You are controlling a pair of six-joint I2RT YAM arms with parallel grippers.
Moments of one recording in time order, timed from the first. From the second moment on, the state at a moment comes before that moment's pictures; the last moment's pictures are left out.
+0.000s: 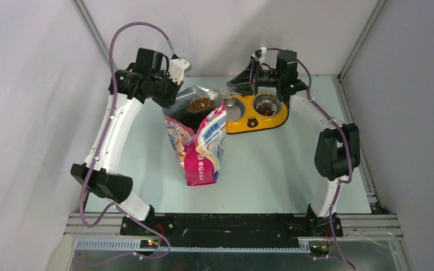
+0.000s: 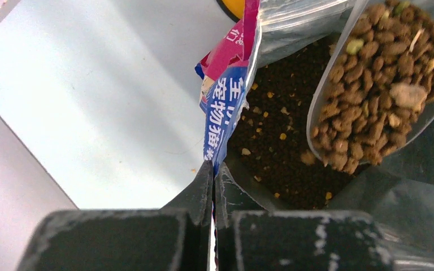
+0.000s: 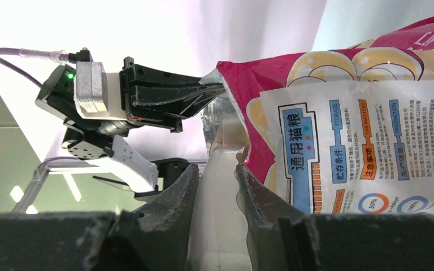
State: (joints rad) left arm -0.30 1.59 1.93 -1.20 0.15 0.34; right arm 0.30 1.88 1.62 0.09 -1.11 1.32
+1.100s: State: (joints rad) left arm -0.30 1.53 1.88 -1.20 0.09 0.38; right arm 0.24 1.79 1.37 0.52 -1.14 1.58
